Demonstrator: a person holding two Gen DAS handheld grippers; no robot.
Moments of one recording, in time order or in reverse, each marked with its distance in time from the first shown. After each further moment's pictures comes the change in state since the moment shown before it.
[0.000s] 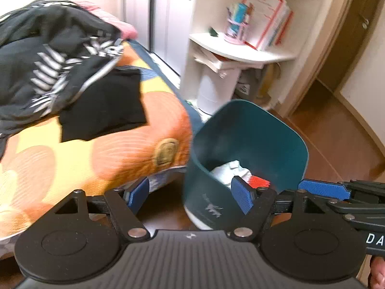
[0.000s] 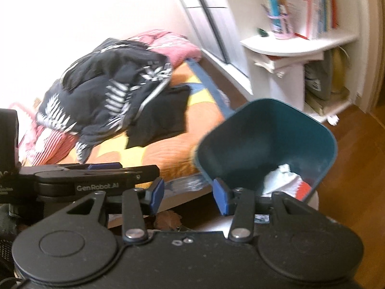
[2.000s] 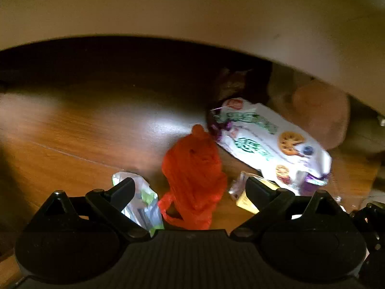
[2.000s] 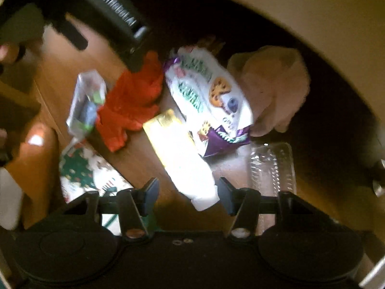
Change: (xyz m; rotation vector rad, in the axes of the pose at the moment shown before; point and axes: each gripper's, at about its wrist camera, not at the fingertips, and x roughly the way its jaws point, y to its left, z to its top) left arm 0.285 0.390 -0.318 -0.727 0.647 0.320; right arm 0.468 0.136 -0.287 -0.970 0.828 0.129
